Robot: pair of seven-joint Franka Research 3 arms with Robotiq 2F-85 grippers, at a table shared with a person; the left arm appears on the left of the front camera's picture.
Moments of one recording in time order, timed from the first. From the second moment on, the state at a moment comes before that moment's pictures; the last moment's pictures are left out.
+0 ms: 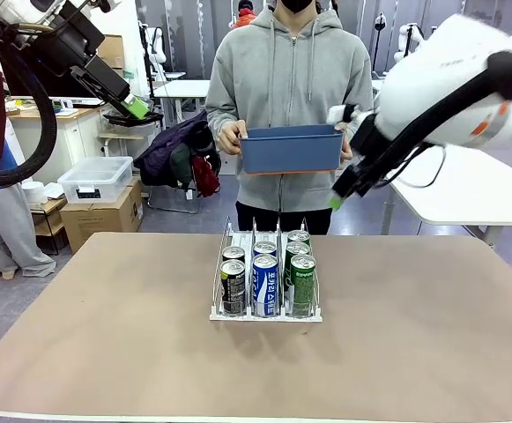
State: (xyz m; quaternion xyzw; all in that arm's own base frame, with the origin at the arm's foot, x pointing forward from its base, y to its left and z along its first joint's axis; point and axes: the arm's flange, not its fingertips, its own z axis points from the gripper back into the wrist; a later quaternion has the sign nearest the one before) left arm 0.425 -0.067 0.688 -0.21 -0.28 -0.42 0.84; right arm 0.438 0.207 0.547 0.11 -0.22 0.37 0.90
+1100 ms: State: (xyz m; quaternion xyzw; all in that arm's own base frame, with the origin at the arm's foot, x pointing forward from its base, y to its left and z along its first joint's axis) left arm 0.425 -0.067 0.688 -0.21 -0.28 -0.42 0.84; right arm 0.430 0.123 0.706 0.18 -0.24 0.40 0.87
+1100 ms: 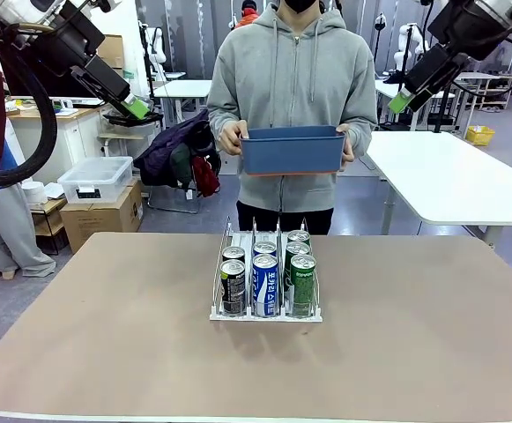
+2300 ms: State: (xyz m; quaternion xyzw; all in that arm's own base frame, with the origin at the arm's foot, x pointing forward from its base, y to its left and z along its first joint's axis) left arm 0.425 -0.067 0.688 -0.21 -0.28 -0.42 0.84; right arm 0.427 0.096 0.741 0.14 -0.30 0.36 0.87
